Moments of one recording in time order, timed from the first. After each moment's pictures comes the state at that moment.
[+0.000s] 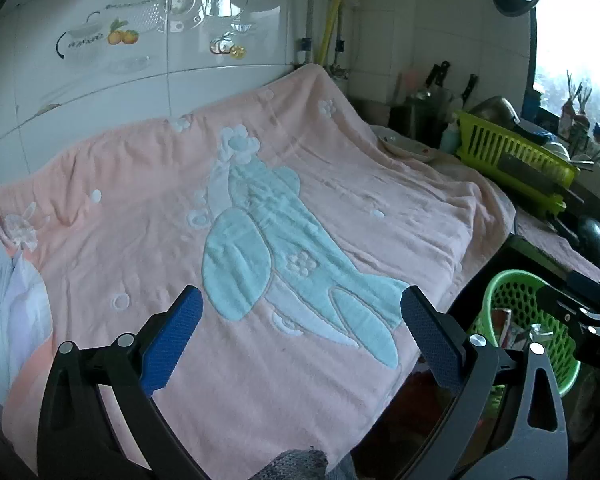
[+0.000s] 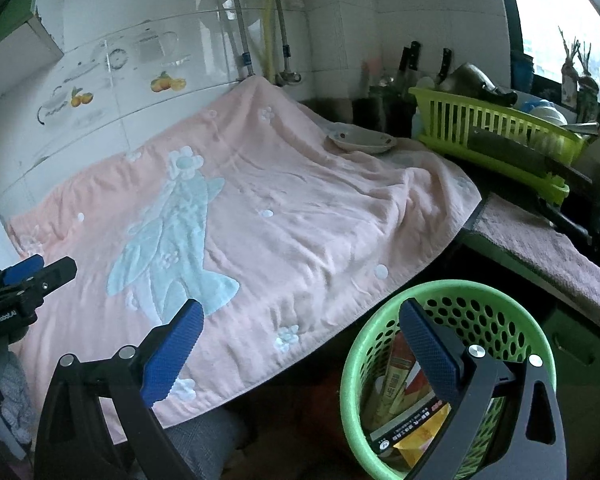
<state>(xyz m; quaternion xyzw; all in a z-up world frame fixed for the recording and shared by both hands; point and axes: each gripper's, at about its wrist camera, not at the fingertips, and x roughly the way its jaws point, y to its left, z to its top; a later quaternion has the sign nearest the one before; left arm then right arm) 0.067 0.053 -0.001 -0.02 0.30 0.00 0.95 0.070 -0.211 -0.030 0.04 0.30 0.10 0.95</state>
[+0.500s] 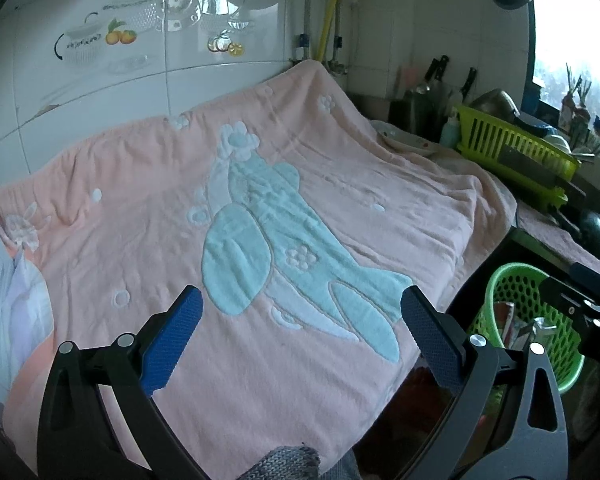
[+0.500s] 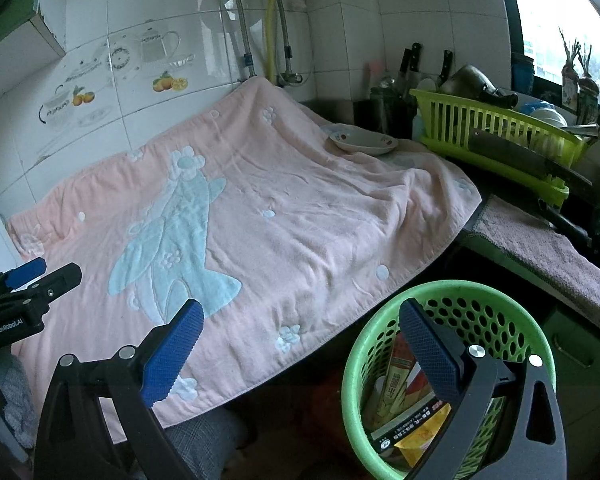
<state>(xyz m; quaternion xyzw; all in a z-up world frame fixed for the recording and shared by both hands) 0.064 0.051 -0.004 -0.01 0.30 0.00 0.95 0.068 -0.209 -0.030 0.04 0.30 0.10 0.95</state>
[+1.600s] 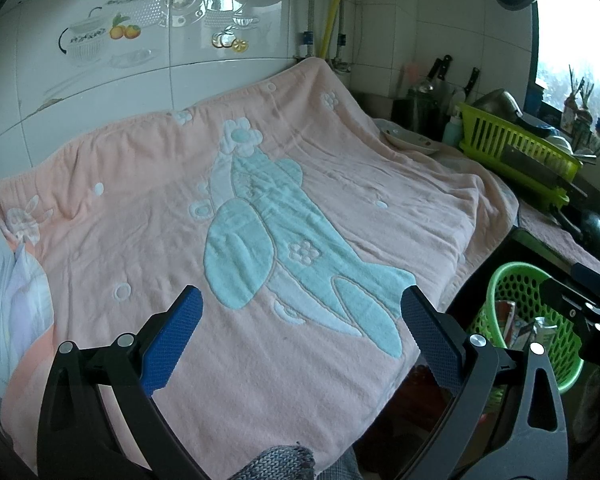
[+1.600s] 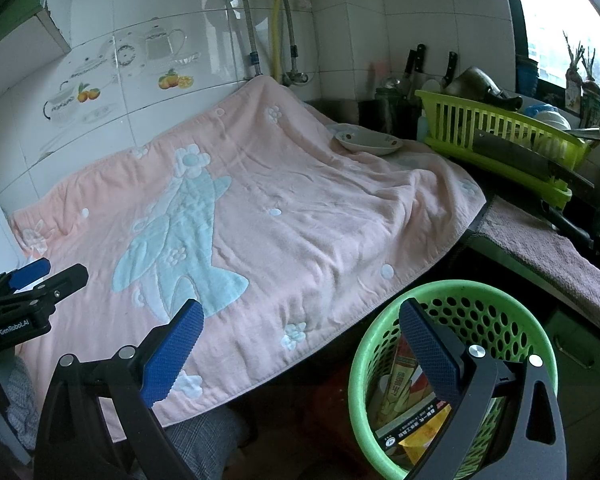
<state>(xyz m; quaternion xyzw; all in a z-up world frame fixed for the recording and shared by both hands) 0.065 0.053 -0.007 -0.02 0.31 0.00 0.95 0.065 -0.201 -0.028 0.03 0.30 0.10 0.95</state>
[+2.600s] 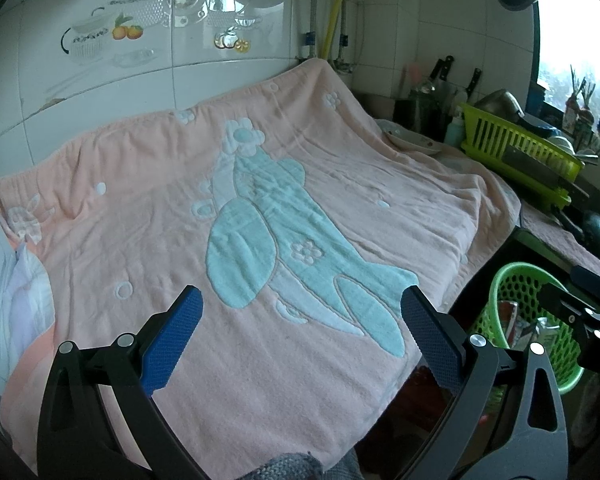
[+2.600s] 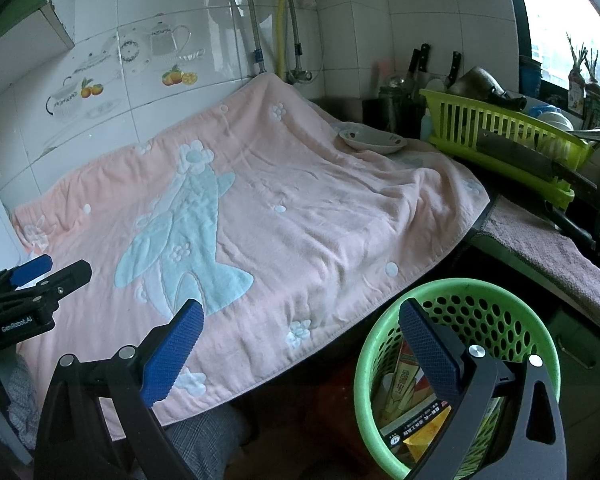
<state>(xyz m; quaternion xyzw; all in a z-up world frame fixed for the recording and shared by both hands) 0.063 0.055 -0.009 -0.02 0.30 0.01 0.95 0.064 -0.196 -0.029 0.03 0.30 0.11 0.95</state>
